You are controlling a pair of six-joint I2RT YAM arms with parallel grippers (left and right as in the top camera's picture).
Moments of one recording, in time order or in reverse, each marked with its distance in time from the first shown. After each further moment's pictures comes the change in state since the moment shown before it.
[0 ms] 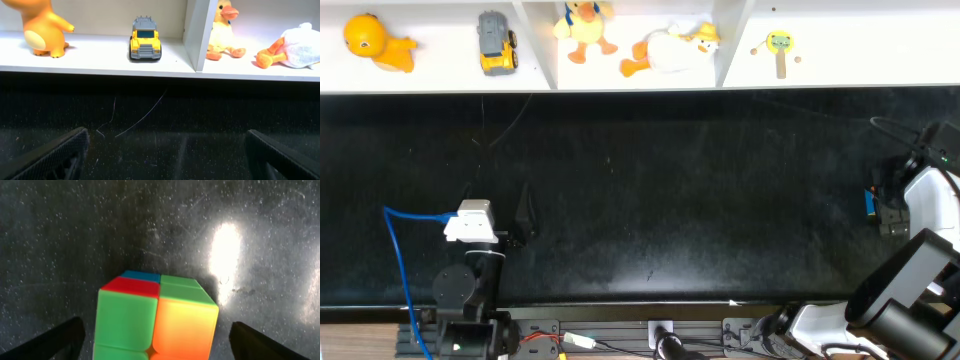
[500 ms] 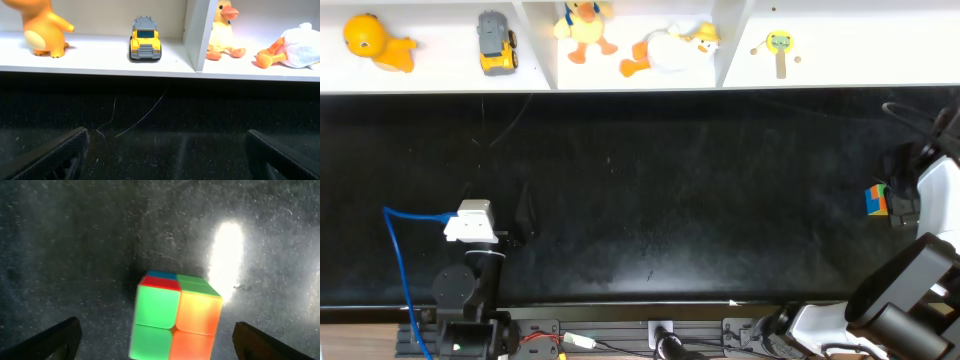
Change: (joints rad) left arm 0.000 0.000 0.000 0.000 0.000 0.000; right arm 0.000 0.000 0.119 -0.124 -0.022 0.001
